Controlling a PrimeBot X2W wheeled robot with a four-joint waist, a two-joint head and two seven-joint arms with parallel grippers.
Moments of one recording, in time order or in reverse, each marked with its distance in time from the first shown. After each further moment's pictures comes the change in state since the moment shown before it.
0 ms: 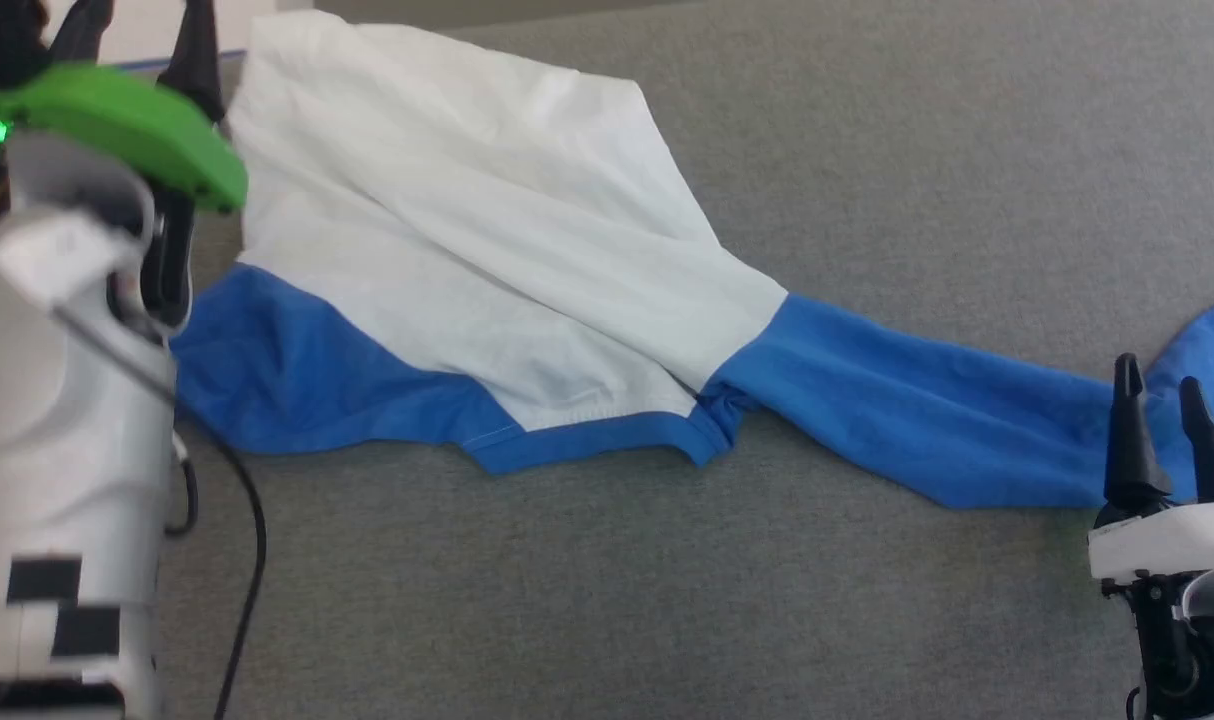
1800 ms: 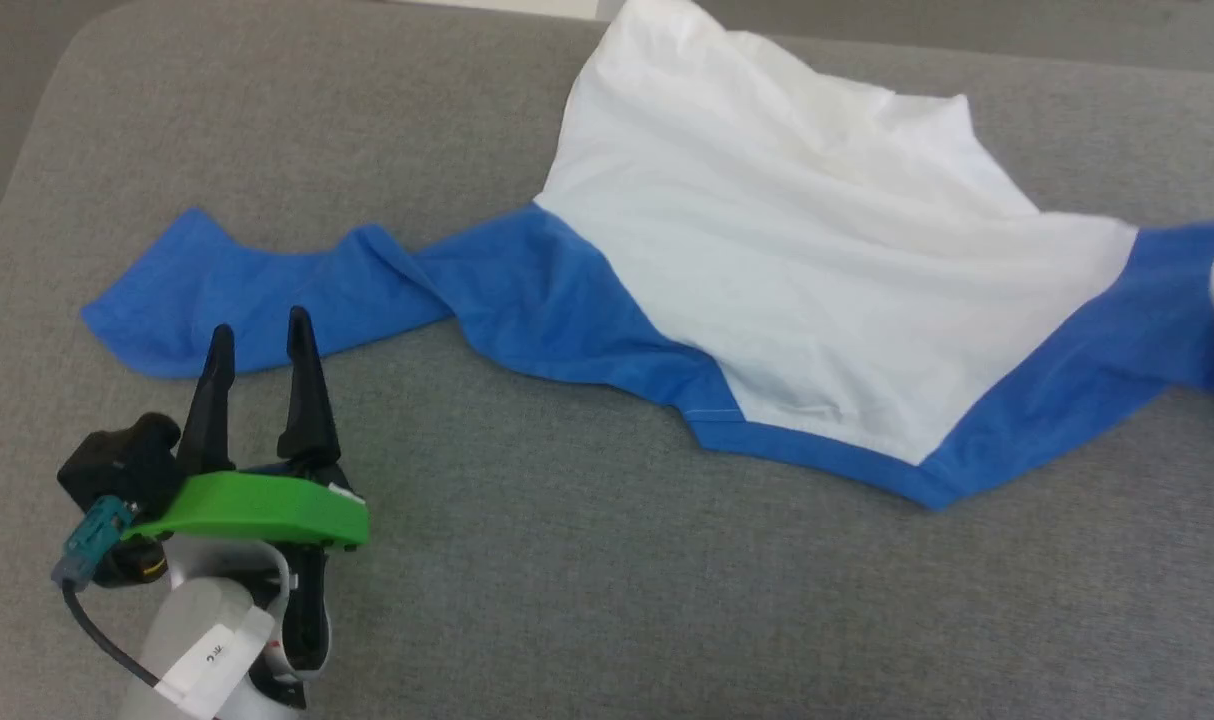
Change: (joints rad) left arm 0.704 -0.145 0.041 -0.516 -0.062 0.120 -0.159; right arm -0.466 -0.450 0.304 0.125 -0.480 0.001 0.960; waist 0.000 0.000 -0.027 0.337
